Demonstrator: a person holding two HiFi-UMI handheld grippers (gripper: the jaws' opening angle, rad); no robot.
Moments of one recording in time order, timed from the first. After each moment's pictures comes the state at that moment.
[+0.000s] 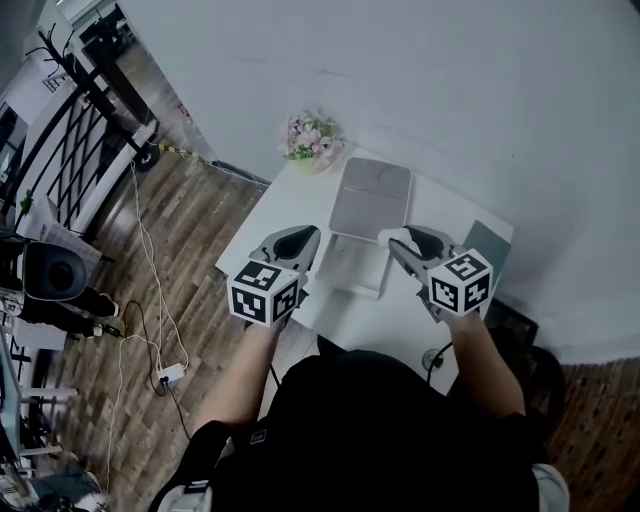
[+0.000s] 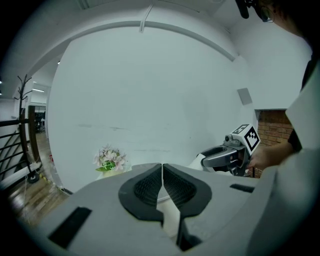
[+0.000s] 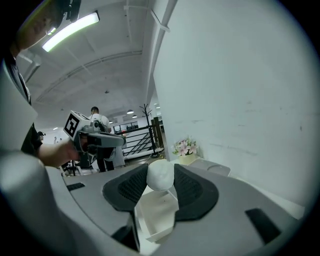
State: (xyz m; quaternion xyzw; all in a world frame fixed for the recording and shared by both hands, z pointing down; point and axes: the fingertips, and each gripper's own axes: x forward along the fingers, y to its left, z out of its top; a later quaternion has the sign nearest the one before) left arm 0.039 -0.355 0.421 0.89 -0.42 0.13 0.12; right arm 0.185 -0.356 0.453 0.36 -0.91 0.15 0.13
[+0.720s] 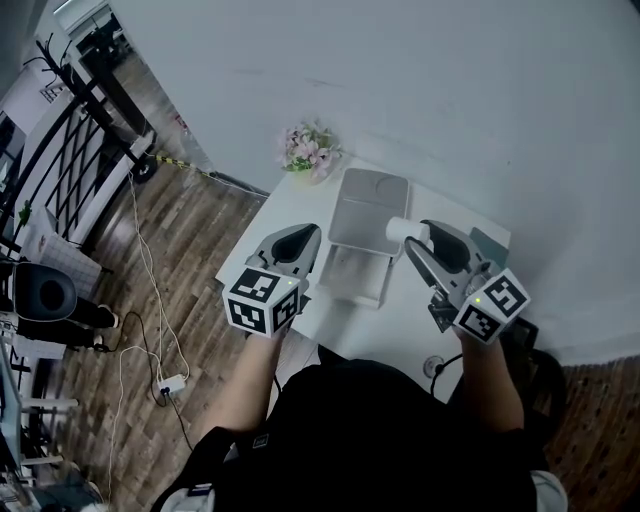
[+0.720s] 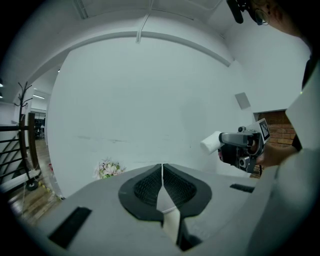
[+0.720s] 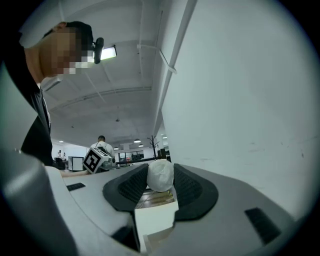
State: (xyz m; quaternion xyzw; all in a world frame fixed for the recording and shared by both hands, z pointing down) left arm 0.045 -0.361 0.377 0.89 -0.43 0.10 0.09; right arm 0.197 -0.327 0.326 0.35 -0.93 0.07 -0.06
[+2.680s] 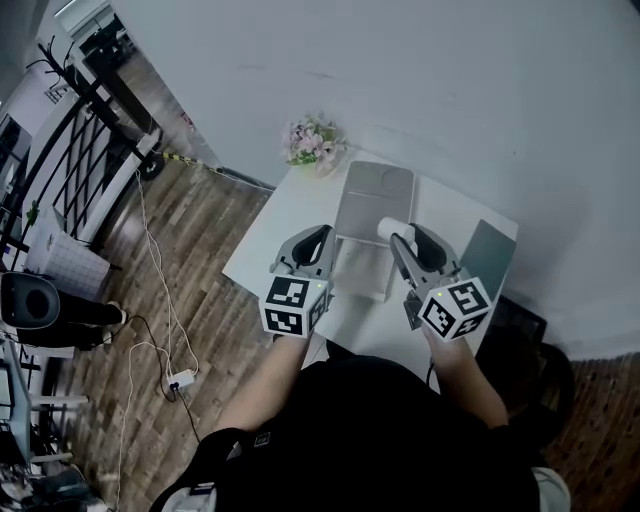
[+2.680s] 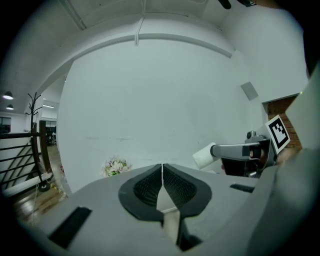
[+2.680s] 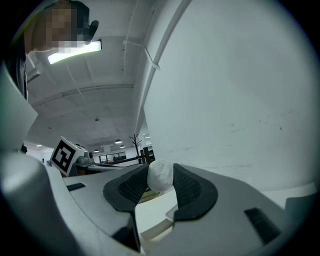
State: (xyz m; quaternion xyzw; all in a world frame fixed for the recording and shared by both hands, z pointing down) left arm 0.060 -0.363 0.410 0.87 -0.49 0.11 0.06; right arm 0.187 -0.347 0.400 0.45 -0.88 0.11 -0.06
